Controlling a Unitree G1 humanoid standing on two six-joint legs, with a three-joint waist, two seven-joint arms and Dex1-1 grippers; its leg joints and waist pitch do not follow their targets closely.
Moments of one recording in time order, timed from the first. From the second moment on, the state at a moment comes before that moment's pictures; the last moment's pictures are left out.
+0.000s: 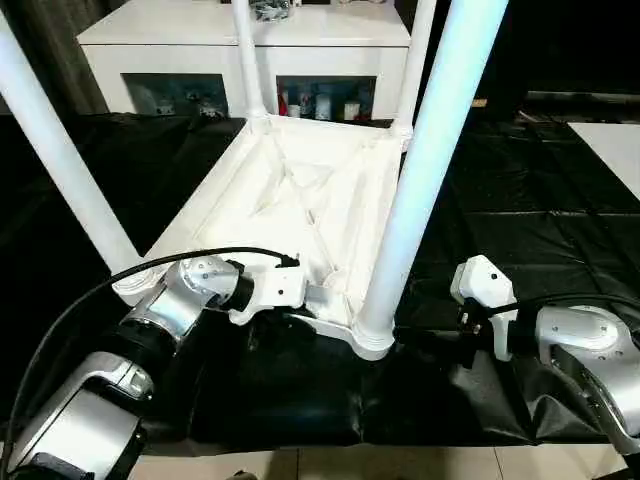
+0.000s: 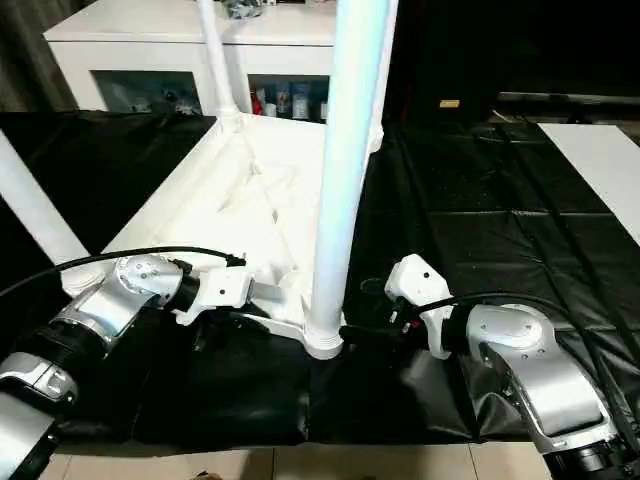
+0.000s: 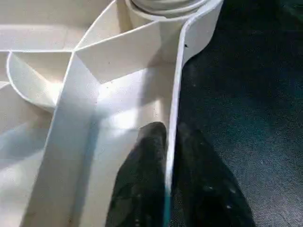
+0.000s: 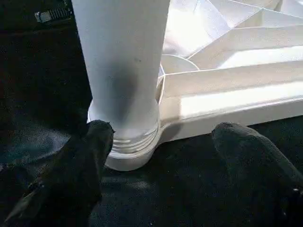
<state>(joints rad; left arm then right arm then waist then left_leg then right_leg) -0.68 0.42 -0.45 0.74 0.11 -0.21 -1.30 -0.15 -0.63 0.15 -0.15 0.24 0.39 0.92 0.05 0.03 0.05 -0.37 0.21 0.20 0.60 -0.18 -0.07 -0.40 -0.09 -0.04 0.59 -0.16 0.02</state>
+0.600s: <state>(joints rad) -0.36 0.45 -0.36 0.20 0.10 0.27 -1.14 -0.19 -0.57 0.12 -0.08 0.22 0.36 0.81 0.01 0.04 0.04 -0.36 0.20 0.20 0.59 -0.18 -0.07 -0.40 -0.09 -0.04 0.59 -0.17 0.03</state>
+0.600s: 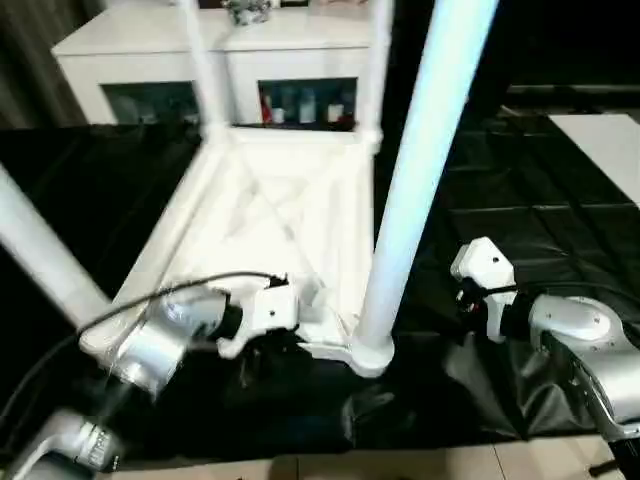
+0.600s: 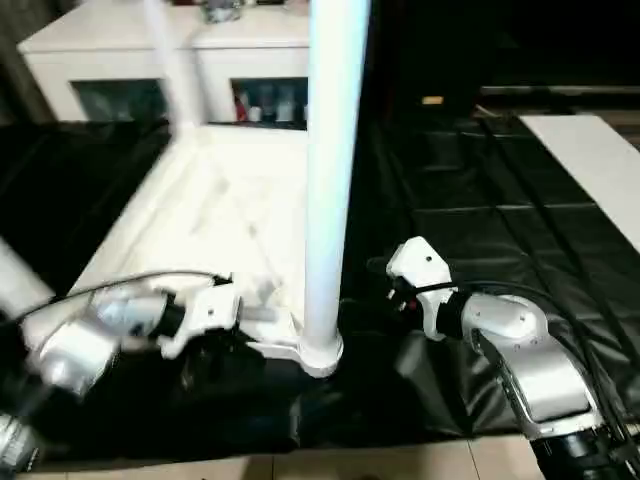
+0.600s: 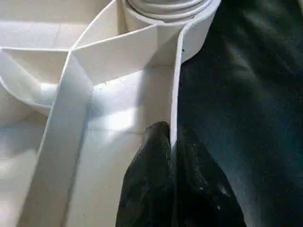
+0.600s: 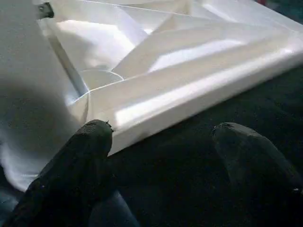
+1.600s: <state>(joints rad) -0.41 0.35 -0.33 0.31 0.08 0.13 -1.02 -0.20 -0.57 0.14 -0.07 0.23 0.34 0.88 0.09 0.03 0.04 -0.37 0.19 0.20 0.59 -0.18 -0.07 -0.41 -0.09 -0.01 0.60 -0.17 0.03</state>
